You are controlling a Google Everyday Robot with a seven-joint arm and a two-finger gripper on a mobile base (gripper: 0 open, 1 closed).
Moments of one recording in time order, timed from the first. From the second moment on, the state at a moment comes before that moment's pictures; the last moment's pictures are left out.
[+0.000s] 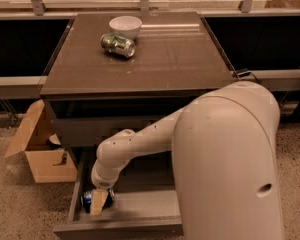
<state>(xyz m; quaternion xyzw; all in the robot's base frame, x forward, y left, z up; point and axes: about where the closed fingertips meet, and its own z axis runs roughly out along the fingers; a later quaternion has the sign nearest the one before) 0.491 0.181 0.489 -0.71 0.67 0.16 0.15</state>
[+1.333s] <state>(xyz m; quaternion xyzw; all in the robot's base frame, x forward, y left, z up) 0.518 0.182 0.424 -0.73 0.65 0.11 0.18</state>
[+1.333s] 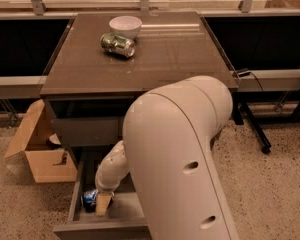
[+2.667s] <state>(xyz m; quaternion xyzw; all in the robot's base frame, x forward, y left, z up) 0.530 0.191 0.381 -0.73 0.65 0.13 0.18</state>
